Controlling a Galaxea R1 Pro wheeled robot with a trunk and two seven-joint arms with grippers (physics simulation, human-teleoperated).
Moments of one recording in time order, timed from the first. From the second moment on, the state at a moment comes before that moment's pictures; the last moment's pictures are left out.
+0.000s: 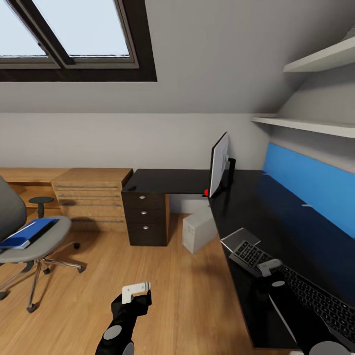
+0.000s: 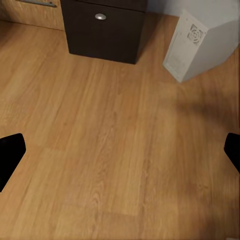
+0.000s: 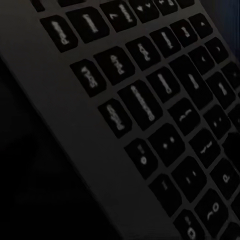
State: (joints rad) left arm -0.06 -0.08 -0.31 -1.43 0.26 0.38 0.47; right arm -0.46 -0.20 0.07 -0.85 0.22 0.45 0.00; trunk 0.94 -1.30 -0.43
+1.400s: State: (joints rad) left arm -0.06 -0.08 -0.33 -1.42 0.26 0.38 0.47; right arm -0.46 -0.19 0.07 -0.85 0.23 0.45 0.00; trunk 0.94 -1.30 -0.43
